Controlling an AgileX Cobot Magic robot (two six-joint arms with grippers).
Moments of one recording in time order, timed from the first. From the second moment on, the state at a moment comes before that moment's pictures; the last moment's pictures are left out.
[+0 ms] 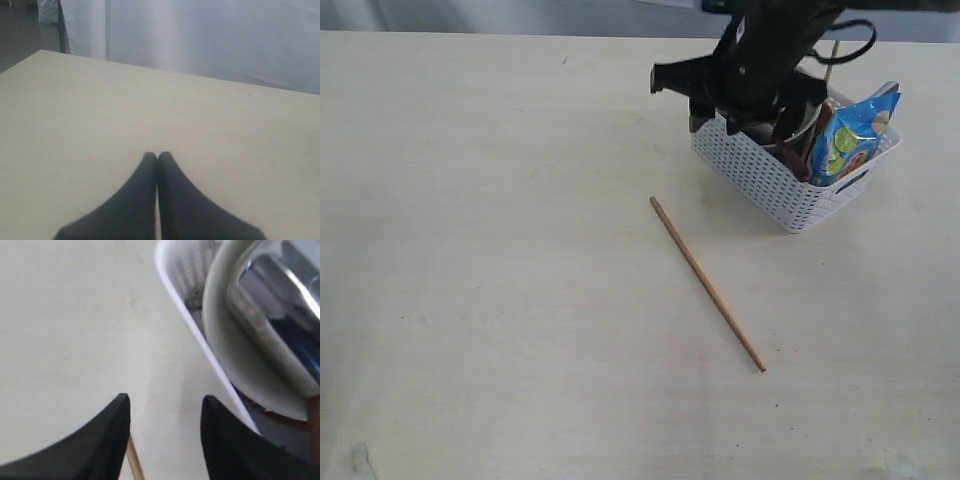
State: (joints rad) left arm 0.17 0.00 0.00 0.02 0.32 -0.16; right arm 0.48 1.88 -1.36 -0.02 0.72 0.40
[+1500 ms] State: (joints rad) left arm 0.17 0.00 0.00 0.02 0.32 -0.16; right arm 0.28 1.98 -1.58 0.10 1.22 -0.10
